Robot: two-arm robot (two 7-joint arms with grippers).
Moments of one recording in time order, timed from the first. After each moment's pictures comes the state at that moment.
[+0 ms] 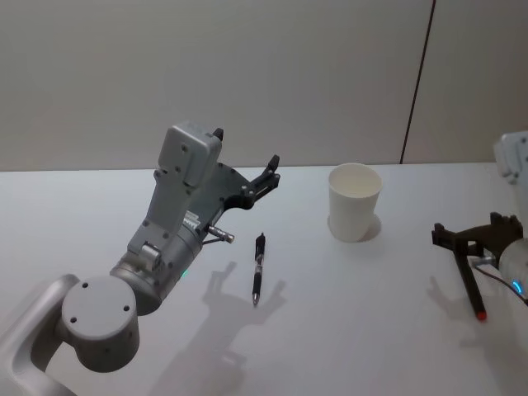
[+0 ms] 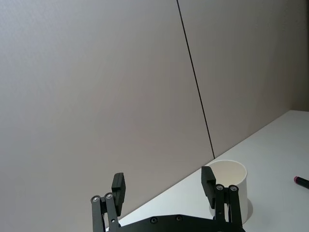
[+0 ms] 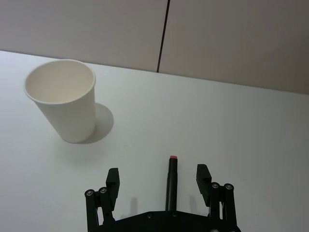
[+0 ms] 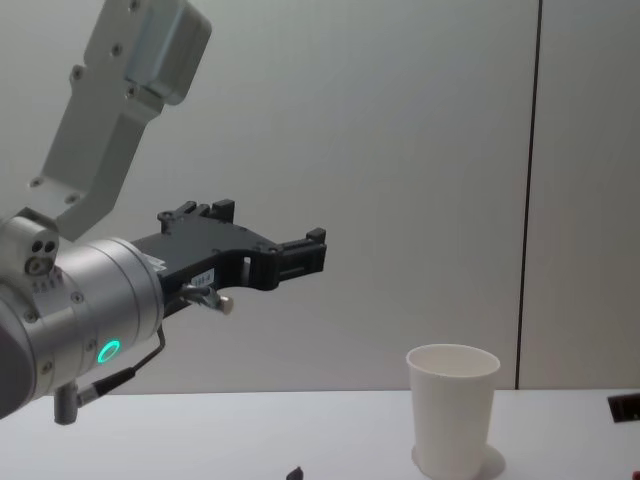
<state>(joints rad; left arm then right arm) -0.24 0.38 0.45 -1.63 -0.20 0.01 -0.01 0.16 0.26 -0.19 -1.66 0.19 0.69 -0.05</state>
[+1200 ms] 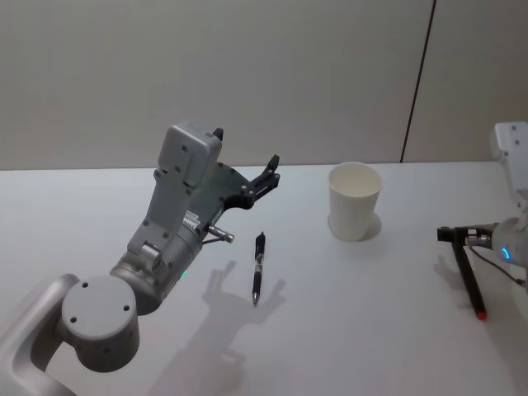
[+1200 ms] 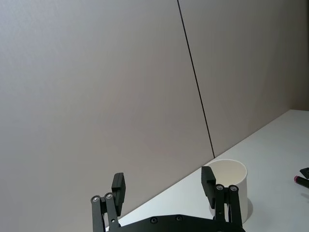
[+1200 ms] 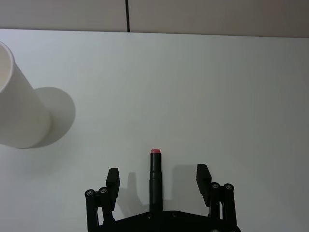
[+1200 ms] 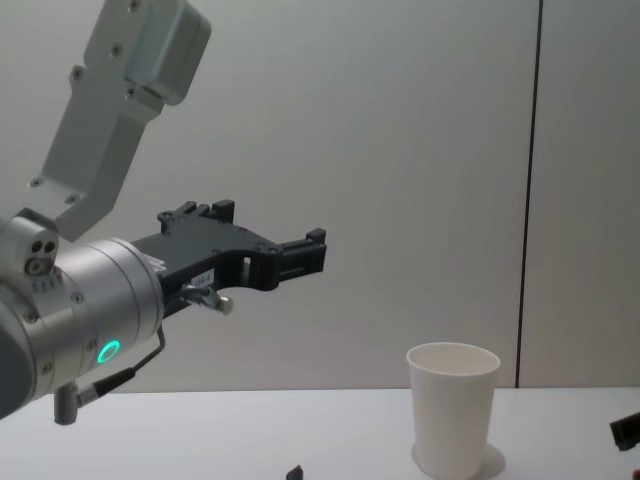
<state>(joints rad) -0.24 0.38 0.45 -1.63 -0.20 0.01 -0.01 0.40 0.17 -0.15 -1.33 0.21 0.85 -0.09</state>
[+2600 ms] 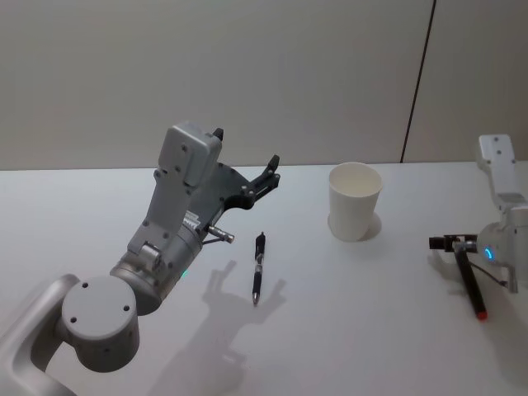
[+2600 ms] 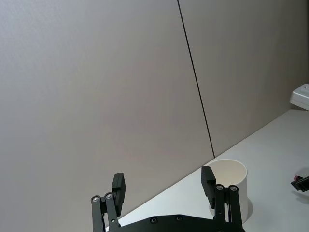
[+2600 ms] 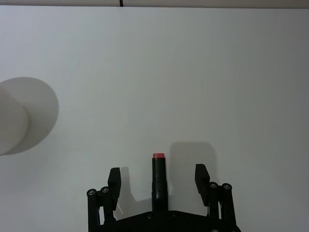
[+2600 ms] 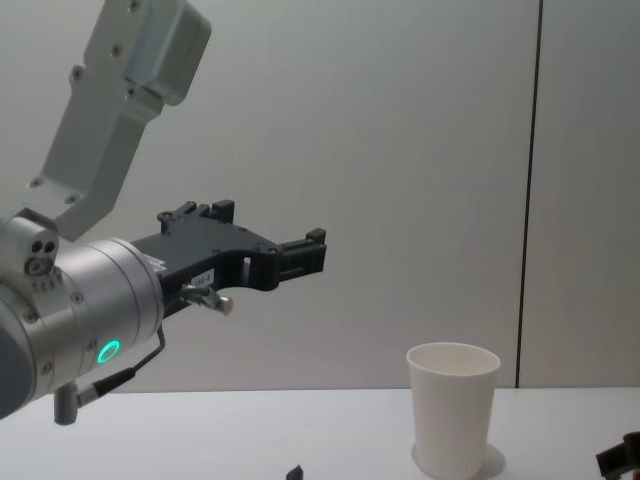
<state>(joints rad) -0.24 0.38 0.45 -1.63 -0.20 0.01 -0.01 0.52 0.12 -0.15 -1.07 0.18 0.81 -0.07</state>
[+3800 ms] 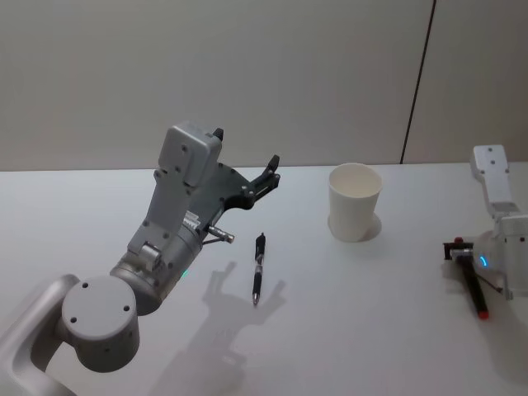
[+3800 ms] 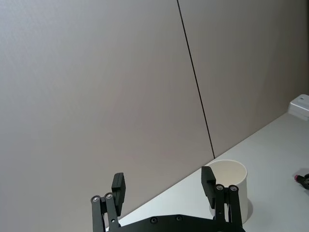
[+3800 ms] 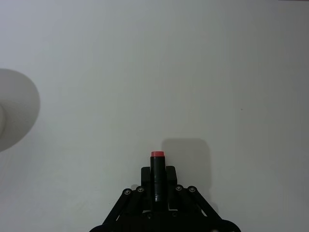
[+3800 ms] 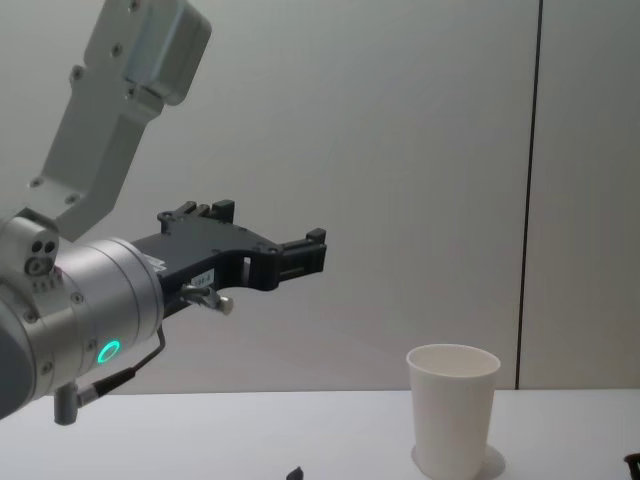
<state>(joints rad) -0.24 0.38 0.45 -1.63 -0.20 0.01 -0.01 0.54 0.10 -0.14 -0.97 0.13 0.75 -0.08</state>
